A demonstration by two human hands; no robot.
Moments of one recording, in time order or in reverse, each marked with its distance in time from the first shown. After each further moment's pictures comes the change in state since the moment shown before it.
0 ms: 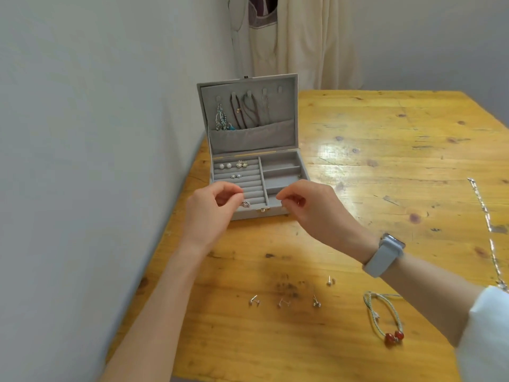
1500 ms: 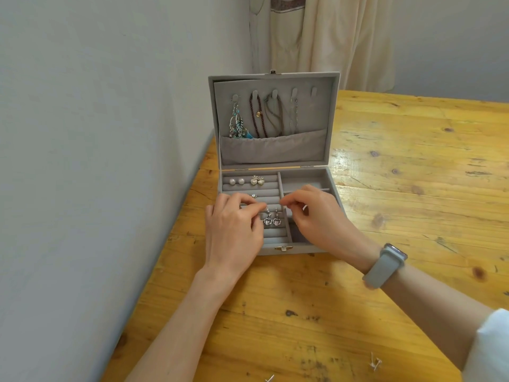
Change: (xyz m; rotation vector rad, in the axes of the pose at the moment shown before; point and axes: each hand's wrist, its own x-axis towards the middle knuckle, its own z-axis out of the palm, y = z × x) left_hand 0.056 -0.052 0.044 0.533 0.132 0.200; right_hand 0.085 0.045 0.047 -0.077 -0.077 0.065
